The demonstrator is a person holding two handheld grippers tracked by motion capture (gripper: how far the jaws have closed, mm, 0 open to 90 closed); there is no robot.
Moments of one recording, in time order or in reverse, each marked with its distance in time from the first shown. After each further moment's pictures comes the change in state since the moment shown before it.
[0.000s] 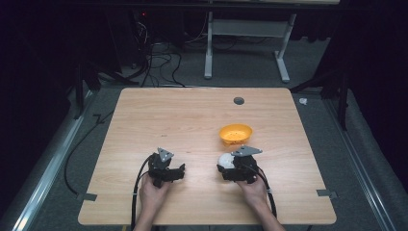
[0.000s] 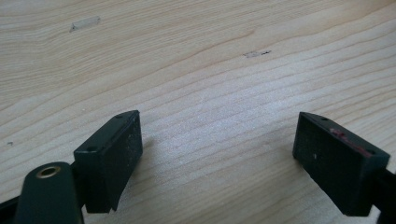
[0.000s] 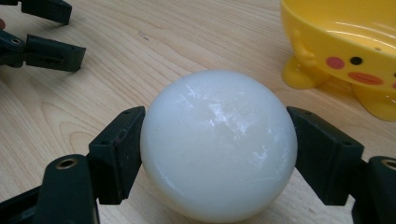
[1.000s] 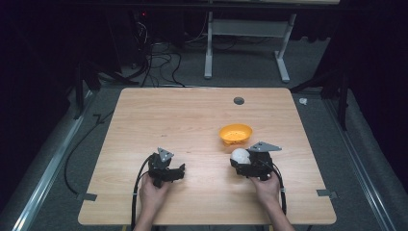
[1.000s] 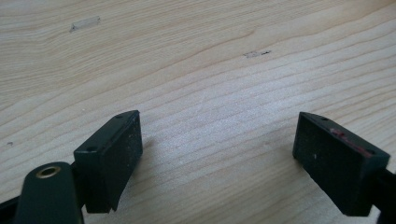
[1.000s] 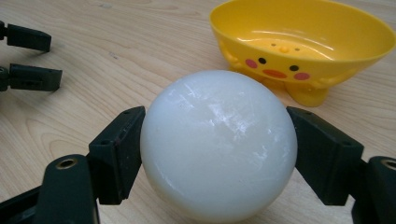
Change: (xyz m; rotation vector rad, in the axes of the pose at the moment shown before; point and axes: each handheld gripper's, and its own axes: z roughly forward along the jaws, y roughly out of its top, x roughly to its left) left arm 0.000 0.000 0.000 0.000 0.000 0.000; right arm -0.033 -0.004 -0.028 -0.057 -0.030 0.085
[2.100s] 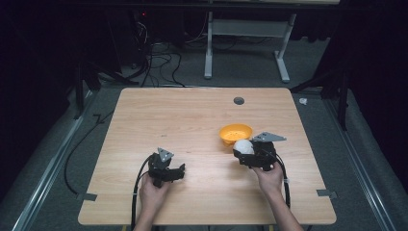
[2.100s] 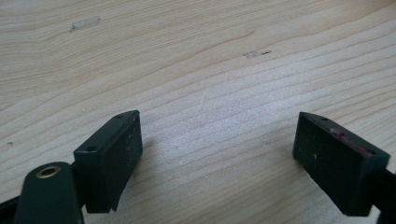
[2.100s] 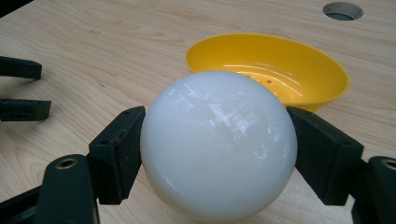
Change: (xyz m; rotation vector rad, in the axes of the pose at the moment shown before) left arm 0.000 0.000 0.000 0.000 0.000 0.000; right arm -0.016 0.024 -0.004 -0.028 -0.013 0.013
